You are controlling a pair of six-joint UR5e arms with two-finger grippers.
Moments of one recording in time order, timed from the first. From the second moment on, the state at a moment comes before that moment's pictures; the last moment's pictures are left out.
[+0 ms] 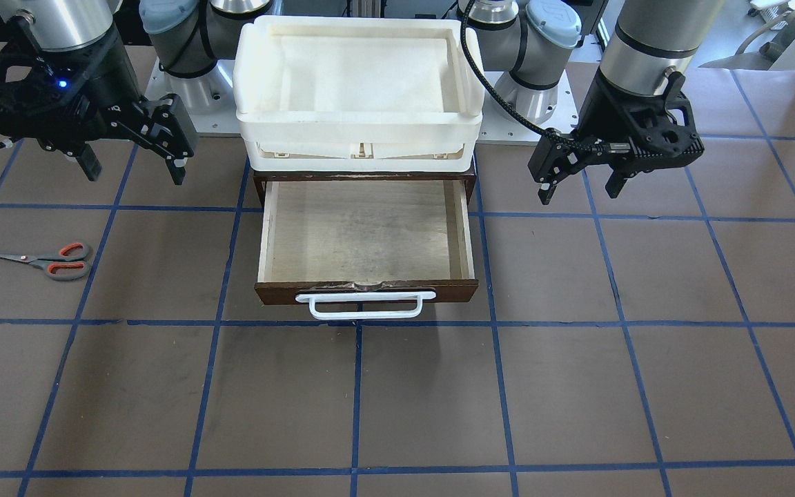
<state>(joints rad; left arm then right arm) -1.51 -1.51 -1.69 -1.39 1.58 -0.08 1.57 -1.58 1.52 -1.65 -1.59 0.03</state>
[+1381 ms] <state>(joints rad) -1.51 -1.51 -1.69 -1.39 1.58 -0.08 1.56 -1.58 1.53 -1.62 -1.60 0.02</state>
